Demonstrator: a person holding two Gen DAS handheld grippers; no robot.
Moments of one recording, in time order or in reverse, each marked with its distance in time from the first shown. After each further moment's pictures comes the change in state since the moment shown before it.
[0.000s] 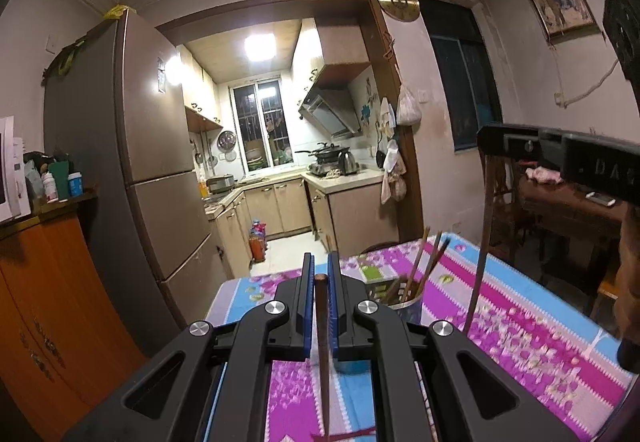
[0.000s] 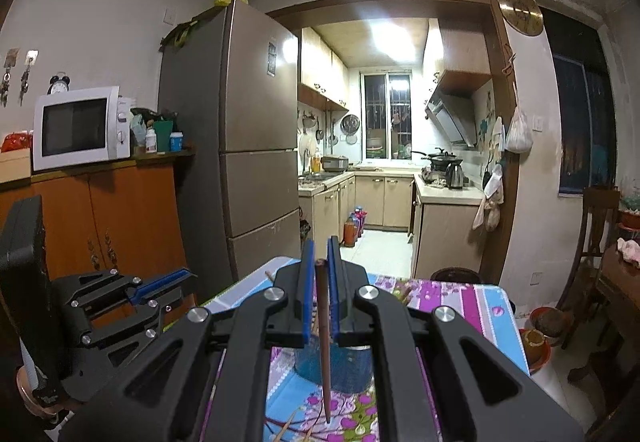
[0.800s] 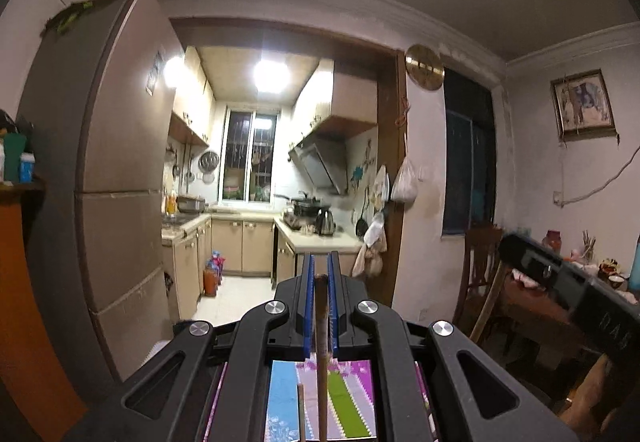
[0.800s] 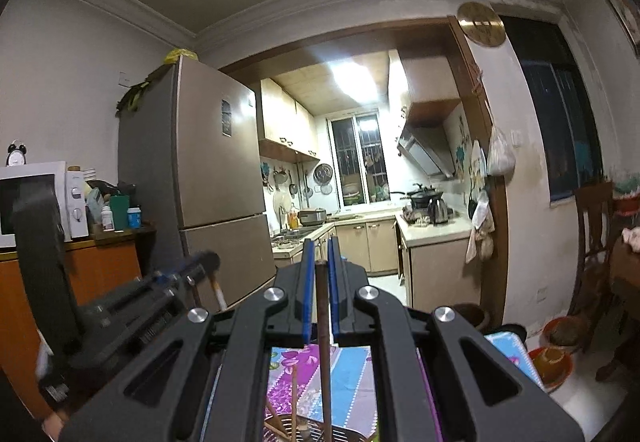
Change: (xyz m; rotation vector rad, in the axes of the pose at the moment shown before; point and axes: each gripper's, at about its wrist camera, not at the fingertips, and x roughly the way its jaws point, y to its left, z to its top) left arm 0.148 0.030 0.088 -0.241 -0.164 -0.104; right arm 0.102 -0.063 0.044 0.141 -0.180 -0.074
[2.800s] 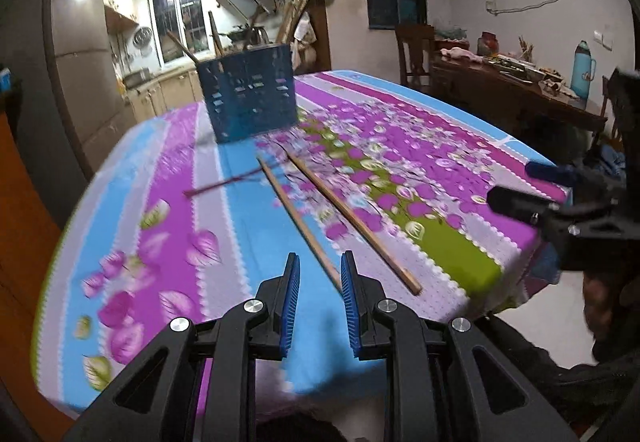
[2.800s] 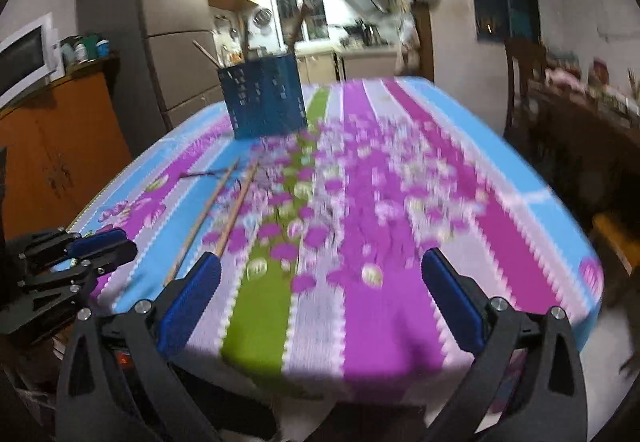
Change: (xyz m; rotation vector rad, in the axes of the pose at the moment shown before) left arm -0.275 -0.051 -0.286 0.215 0.638 -0.167; right arm -0.268 0.016 -0.279 0.080 0.583 -0.222
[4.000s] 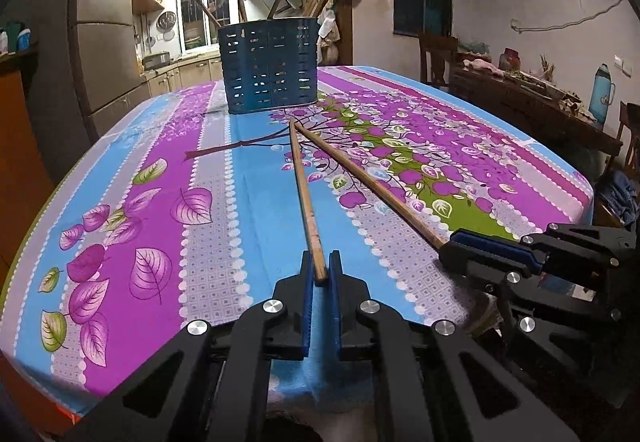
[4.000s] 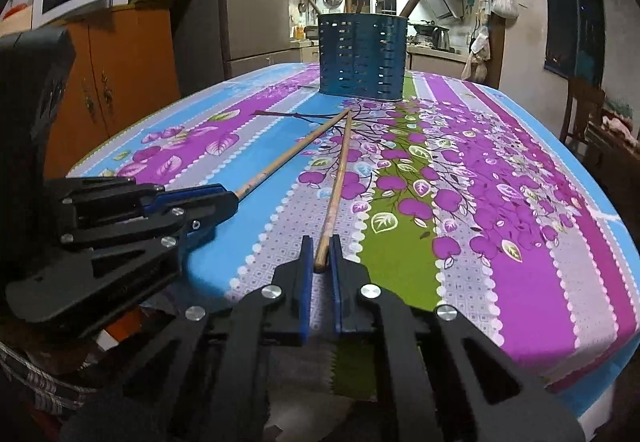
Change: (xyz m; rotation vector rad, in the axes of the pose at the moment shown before) left arm 0.027 0.003 -0.025 -0.092 -0.027 0.050; right arm 0.029 0.075 -0.039 -0.242 0.027 0.113
